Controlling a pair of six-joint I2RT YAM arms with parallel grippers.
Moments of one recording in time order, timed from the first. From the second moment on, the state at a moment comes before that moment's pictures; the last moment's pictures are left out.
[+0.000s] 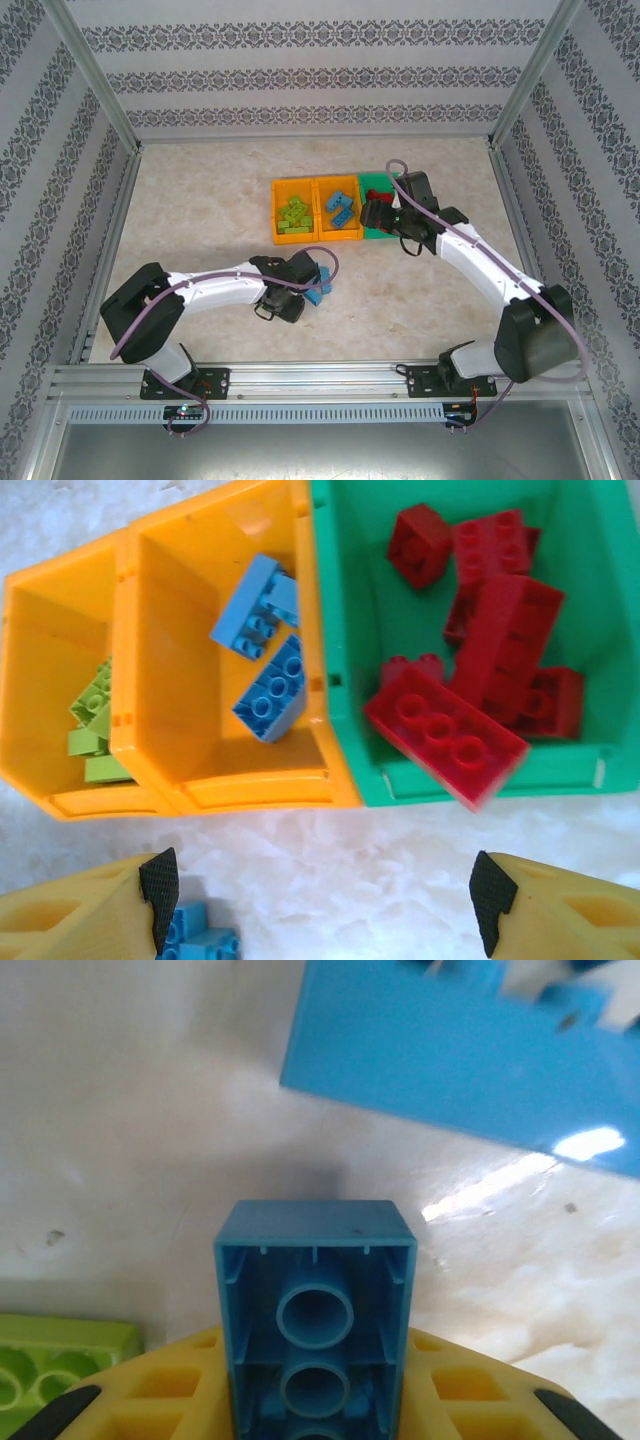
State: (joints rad) left arm -0.88 1.59 0.92 -0.71 -0.04 -0.44; right arm 0.35 1.36 1.01 -0.49 -0.09 0.54
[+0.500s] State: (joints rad) left arm -0.75 1.67 1.45 -0.74 -0.10 -0.39; right arm 0.45 1.07 0.62 -0.44 -0.07 0.56
